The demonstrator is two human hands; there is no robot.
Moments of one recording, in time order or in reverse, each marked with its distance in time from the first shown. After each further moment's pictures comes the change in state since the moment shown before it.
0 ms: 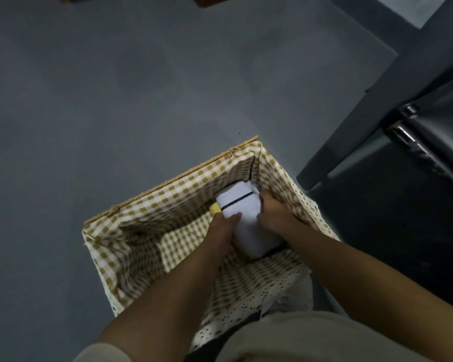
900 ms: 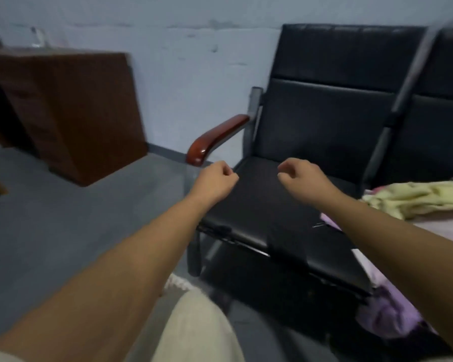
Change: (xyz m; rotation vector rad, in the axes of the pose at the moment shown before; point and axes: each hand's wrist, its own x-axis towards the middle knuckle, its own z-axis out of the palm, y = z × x) left_hand -0.370 0.285 0.232 0.863 -0.380 1.096; right_hand -0.415 0.076 -0.311 0.146 1.004 0.031
